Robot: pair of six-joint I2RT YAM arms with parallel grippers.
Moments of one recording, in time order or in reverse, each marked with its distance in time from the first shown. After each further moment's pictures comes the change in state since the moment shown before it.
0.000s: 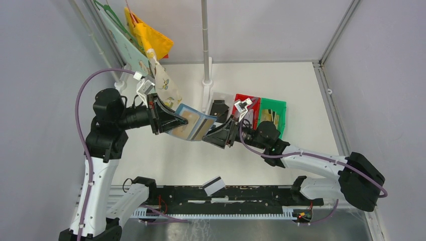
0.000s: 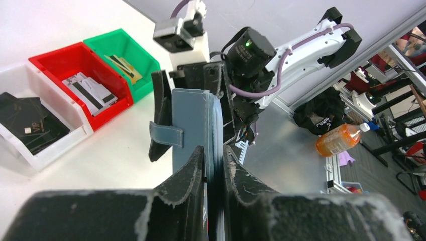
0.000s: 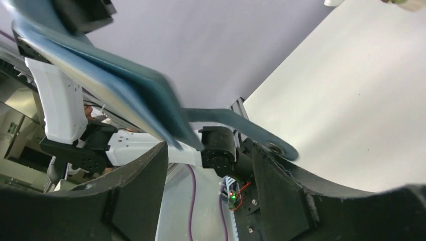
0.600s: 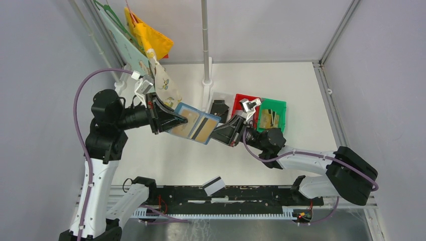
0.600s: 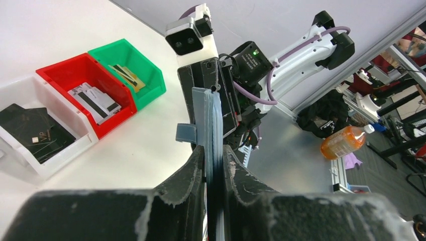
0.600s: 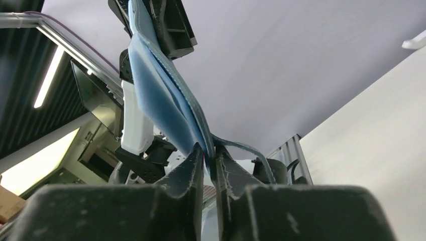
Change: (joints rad) left arm 0.000 -0.008 -0.003 0.055 0.005 -0.018; right arm 0.000 0.093 -0.098 0.499 -0.001 0.224
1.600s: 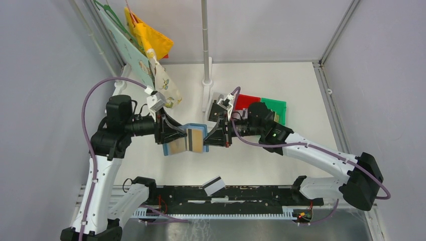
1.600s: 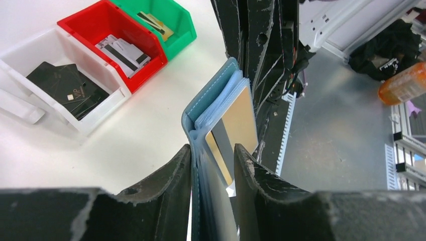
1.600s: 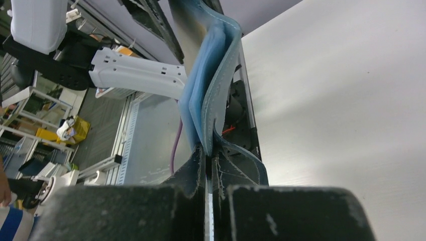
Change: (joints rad) left arm 0.006 -0.006 -0.098 -0.291 -0.041 0.496; right arm -0.026 -0.077 0.383 -1.023 -0.311 -0.576
